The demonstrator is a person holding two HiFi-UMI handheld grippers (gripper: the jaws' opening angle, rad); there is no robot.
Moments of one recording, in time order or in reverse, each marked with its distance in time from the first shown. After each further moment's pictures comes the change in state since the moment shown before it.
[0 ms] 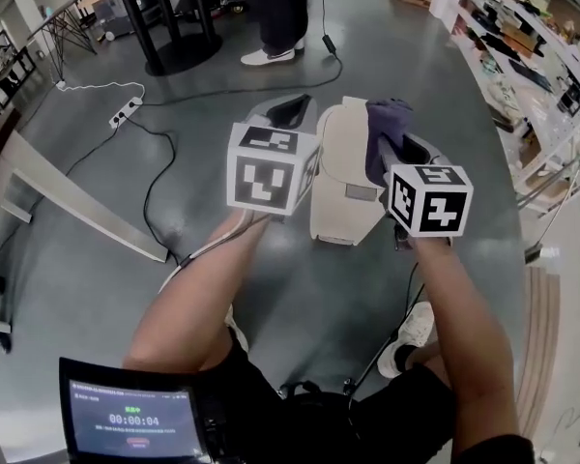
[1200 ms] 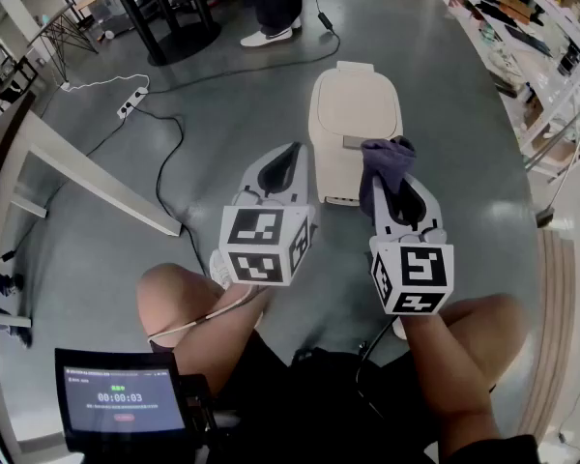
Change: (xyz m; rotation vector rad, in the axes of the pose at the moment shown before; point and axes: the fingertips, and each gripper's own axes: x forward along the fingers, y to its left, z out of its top) left arm -0.116 -0.078 -0.074 -0.134 -0.070 0.037; right arm -0.149 0.065 -0.065 0.009 -0.190 -0.068
